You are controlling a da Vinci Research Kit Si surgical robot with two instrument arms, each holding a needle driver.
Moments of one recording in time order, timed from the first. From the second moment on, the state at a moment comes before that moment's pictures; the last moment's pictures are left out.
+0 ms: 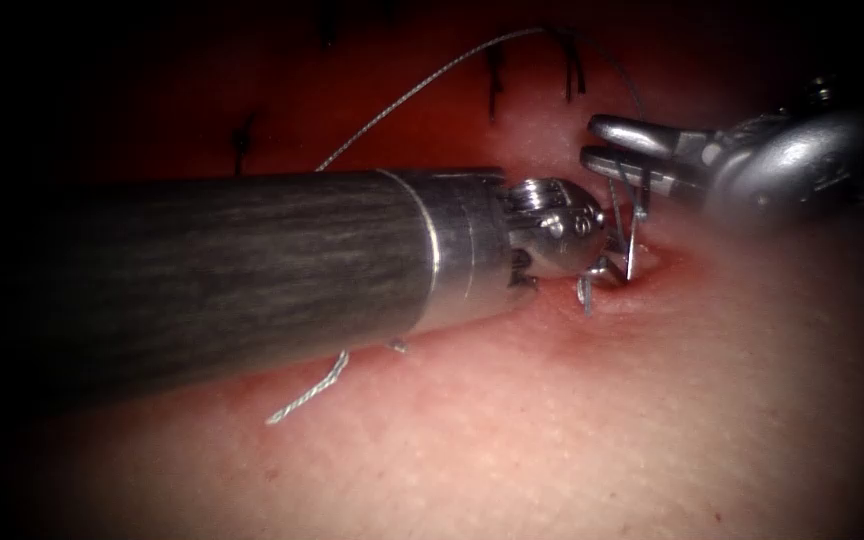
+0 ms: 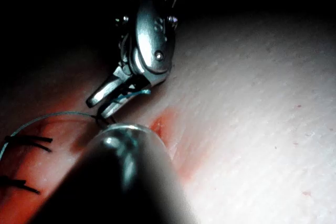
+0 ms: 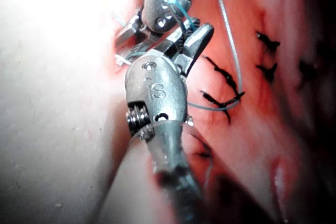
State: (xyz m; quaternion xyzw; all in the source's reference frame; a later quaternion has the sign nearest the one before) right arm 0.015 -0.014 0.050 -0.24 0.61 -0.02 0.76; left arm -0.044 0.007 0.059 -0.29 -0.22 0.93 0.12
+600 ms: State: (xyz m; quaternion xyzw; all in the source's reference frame) right arm 0.013 -0.014 0.051 -0.23 0.59 -0.04 0.77; left arm -0.043 0.006 0.057 -0.29 -0.22 0.92 0.12
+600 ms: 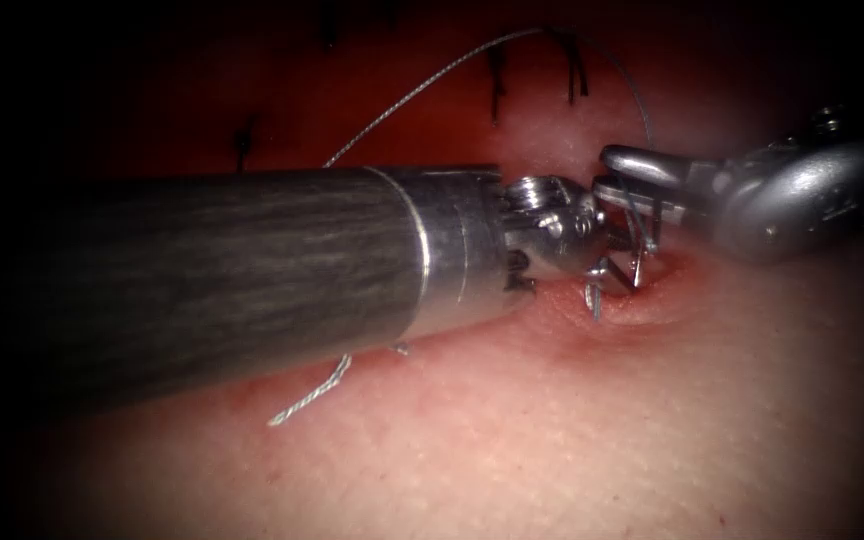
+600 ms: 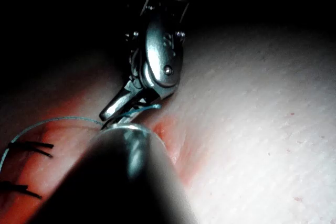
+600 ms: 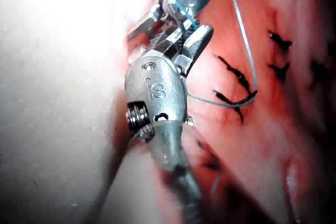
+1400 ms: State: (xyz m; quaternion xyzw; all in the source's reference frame) right arm 0.013 -0.013 0.051 -0.22 0.59 -0.02 0.78; left arm -0.043 0.002 0.052 -0.32 -0.18 0.92 0.16
